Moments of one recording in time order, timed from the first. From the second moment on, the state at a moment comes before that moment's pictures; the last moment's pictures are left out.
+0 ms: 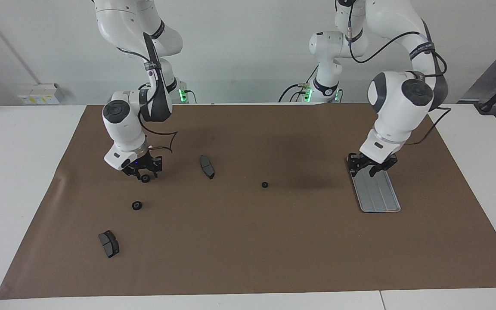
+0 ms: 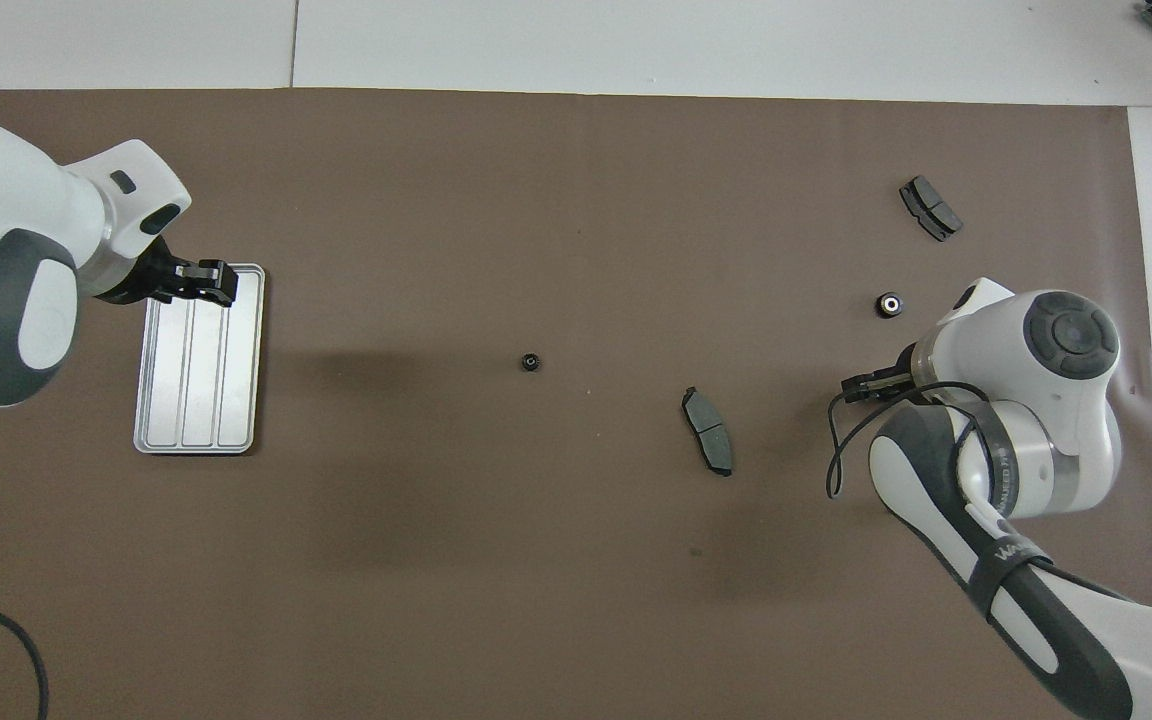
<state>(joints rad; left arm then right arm) -0.05 0.18 -0.03 -1.77 0.01 1.97 0.04 0.14 0.15 -0.09 -2.23 -0.05 2.38 -0.07</state>
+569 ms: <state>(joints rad) 0.02 0.07 -0.04 -1.67 0.01 1.82 0.14 0.19 0.12 -0.08 -2.17 -0.05 2.37 0.04</state>
